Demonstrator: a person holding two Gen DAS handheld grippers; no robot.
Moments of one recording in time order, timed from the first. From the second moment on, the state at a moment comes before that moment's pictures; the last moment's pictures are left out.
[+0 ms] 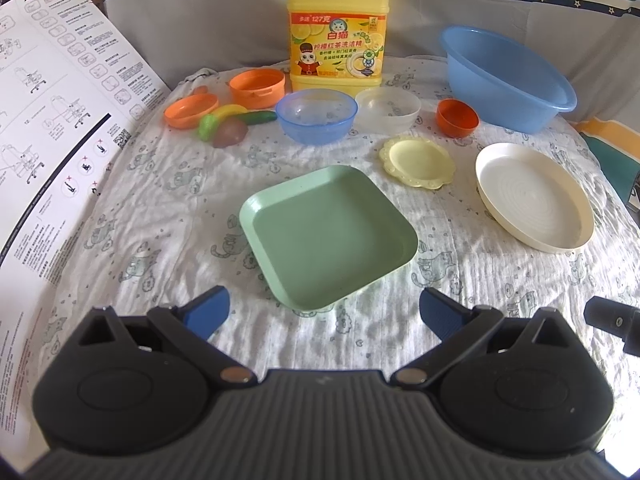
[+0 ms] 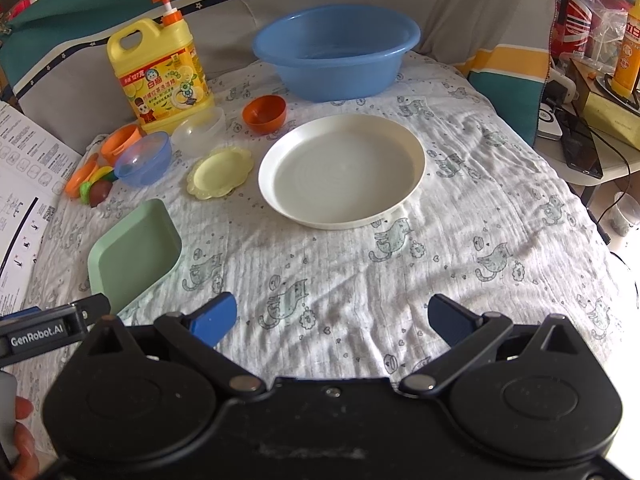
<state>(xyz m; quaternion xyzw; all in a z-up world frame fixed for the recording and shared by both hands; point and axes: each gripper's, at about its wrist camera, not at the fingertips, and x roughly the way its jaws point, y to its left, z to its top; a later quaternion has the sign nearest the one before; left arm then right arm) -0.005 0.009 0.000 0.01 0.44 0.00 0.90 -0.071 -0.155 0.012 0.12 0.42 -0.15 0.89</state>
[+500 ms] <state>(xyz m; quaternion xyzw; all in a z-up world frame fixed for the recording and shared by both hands) -0.007 0.007 -0.002 0.01 0.44 0.00 0.90 -0.072 -0.156 0.010 0.12 0.42 -0.15 0.89</state>
